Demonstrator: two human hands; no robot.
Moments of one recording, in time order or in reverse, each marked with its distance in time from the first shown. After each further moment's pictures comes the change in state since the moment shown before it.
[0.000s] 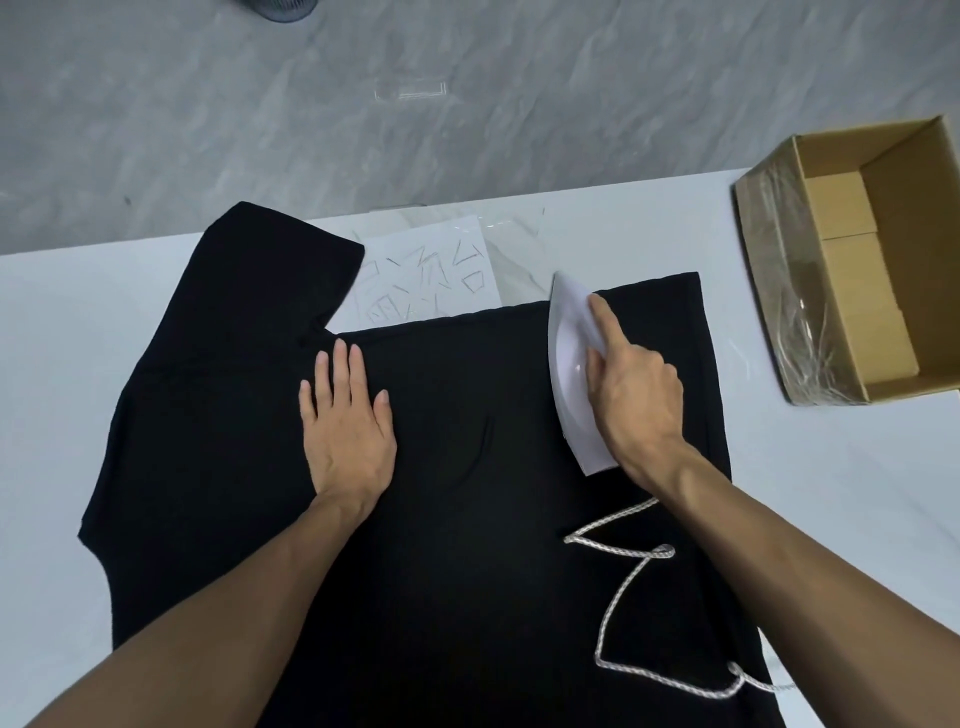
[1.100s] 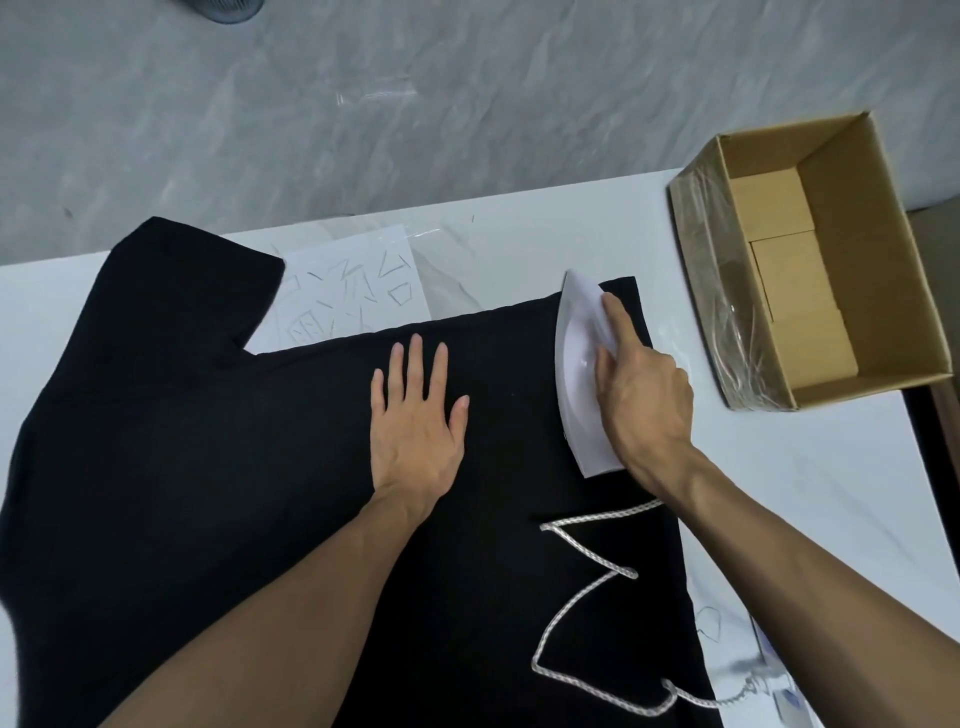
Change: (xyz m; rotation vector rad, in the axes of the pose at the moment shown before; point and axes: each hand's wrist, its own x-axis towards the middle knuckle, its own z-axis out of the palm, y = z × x) left_hand -0.008 0.140 0.017 0.052 -0.035 0.262; right_hand 0.024 0.073 -0.026 -0.005 0.032 0.085
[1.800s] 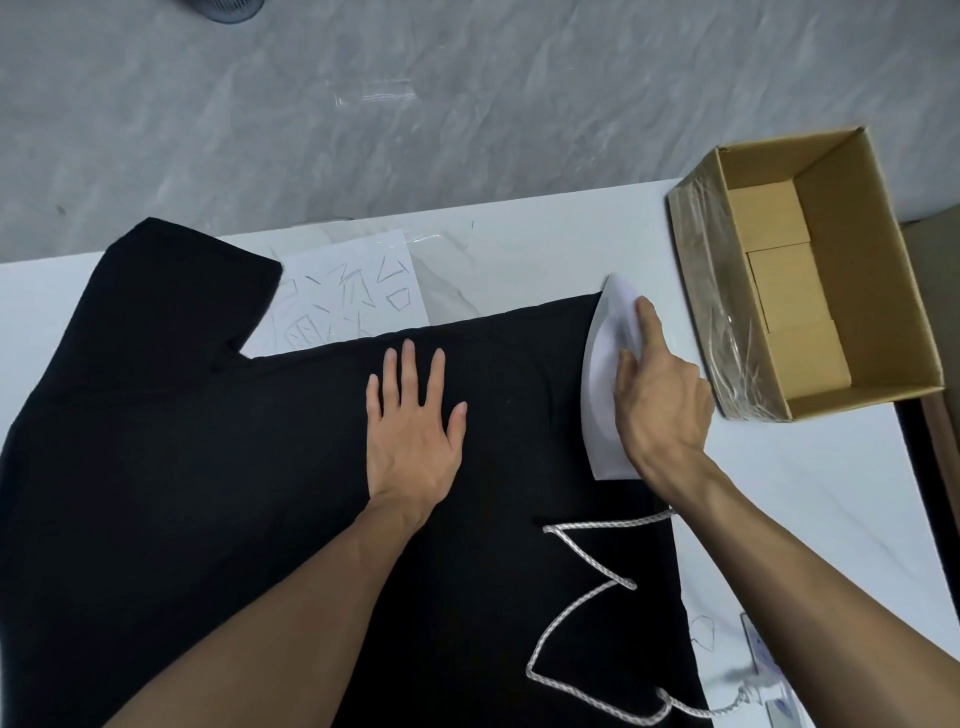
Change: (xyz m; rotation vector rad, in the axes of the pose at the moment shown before) left_hand 0.000 0.000 0.003 0.018 0.026 -0.014; right_hand 0.002 0.007 -0.007 0.013 0.070 0.128
